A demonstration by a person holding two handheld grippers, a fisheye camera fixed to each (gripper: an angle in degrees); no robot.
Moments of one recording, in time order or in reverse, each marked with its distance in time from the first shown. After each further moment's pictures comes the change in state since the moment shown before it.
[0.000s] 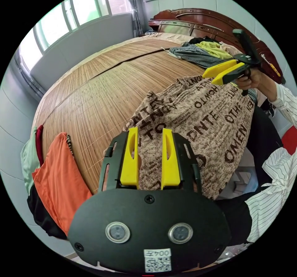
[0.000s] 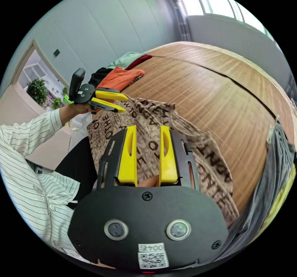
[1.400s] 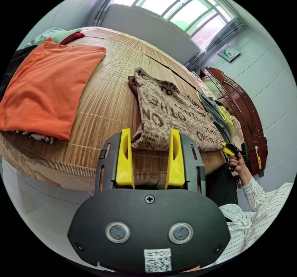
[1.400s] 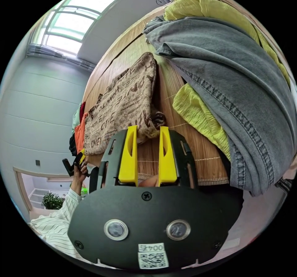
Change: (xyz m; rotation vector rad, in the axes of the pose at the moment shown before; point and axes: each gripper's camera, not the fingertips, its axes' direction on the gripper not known) left arm -0.056 0.290 -0.015 0.200 0.247 -0.781; right arm -0.001 0.316 0.042 0.207 0.000 0.979
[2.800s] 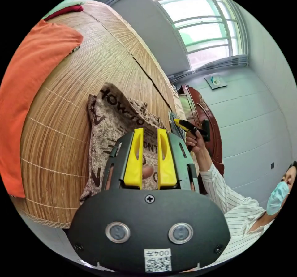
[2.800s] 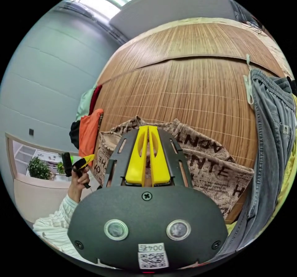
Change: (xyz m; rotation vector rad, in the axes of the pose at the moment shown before) left arm -0.014 -0.132 0.056 -0.056 0.371 -0.137; right arm -0.254 -0.280 0.190 -0.127 0.006 -0.376
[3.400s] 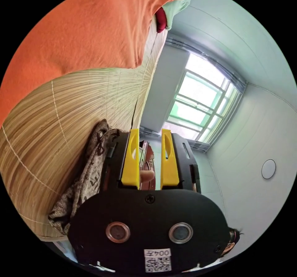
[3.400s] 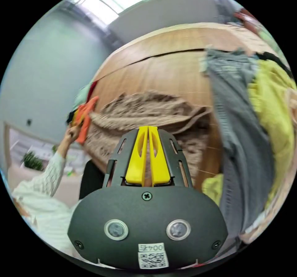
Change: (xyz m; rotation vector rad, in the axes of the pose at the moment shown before) left arm -0.175 -0.020 -0.091 0.463 0.573 -0.601; right arm 0.069 0.166 -0.031 0.012 0.007 -0.042
